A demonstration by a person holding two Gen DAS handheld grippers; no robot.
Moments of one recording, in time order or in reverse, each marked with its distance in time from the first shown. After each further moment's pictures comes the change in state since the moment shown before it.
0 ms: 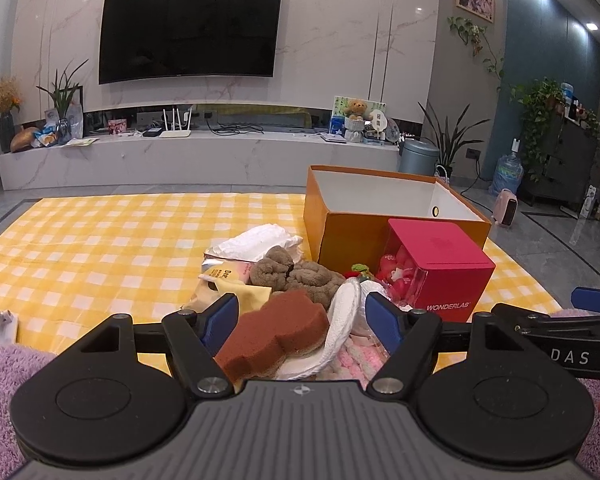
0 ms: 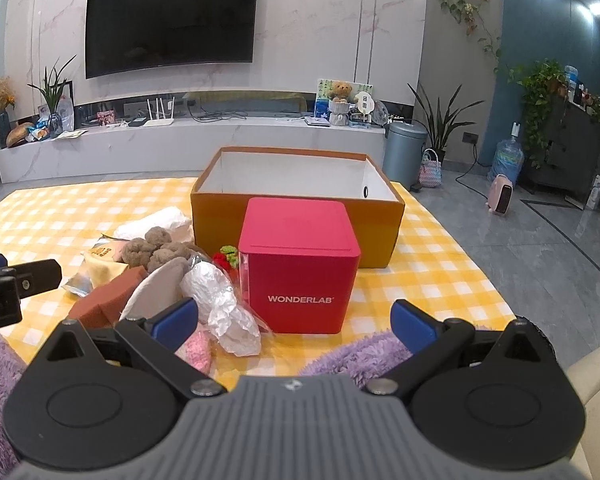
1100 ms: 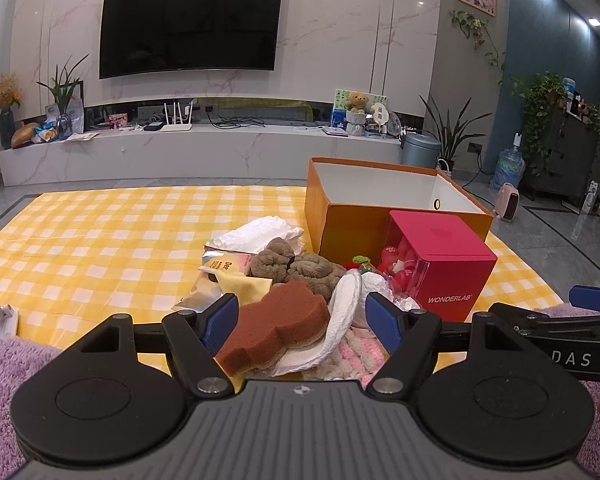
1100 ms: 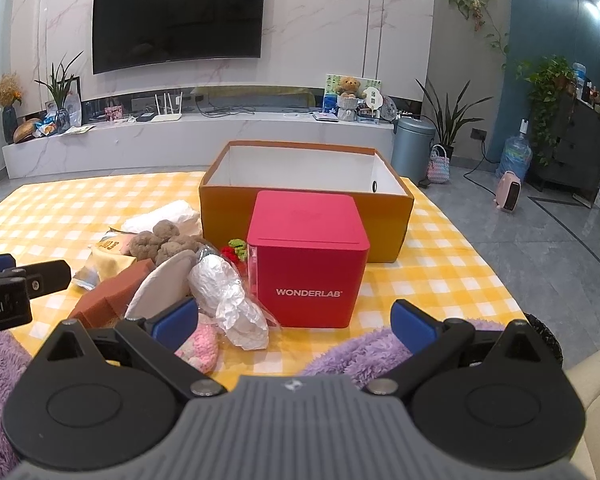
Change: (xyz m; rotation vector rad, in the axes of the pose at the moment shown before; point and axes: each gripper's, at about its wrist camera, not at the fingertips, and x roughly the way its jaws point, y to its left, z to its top) left arm 0.003 -0.001 -0.004 0.002 0.021 0.005; right arm 0.002 0.000 -0.003 -0.006 0.015 0.025
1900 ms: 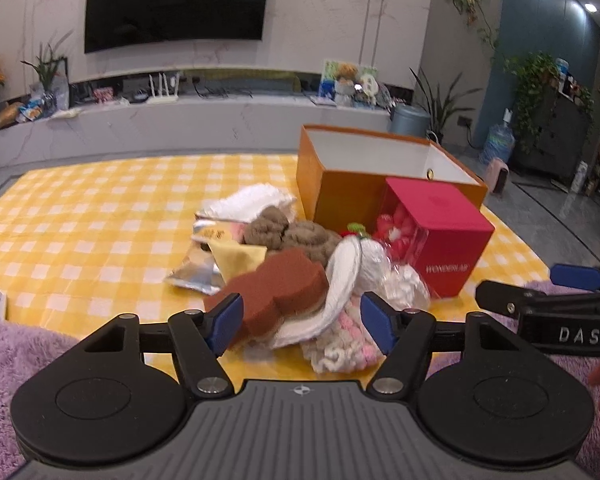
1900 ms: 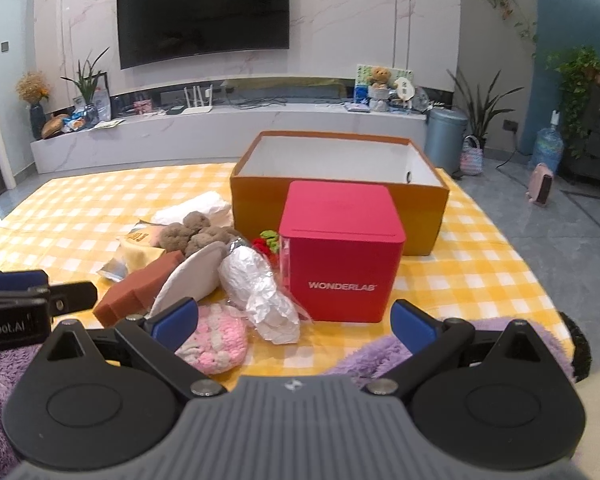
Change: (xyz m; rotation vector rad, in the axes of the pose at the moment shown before) left arm 0.010 0.011 -0.009 0.010 0.106 -0.057; right arm 0.012 0.000 -0.001 0.001 0.031 0.122
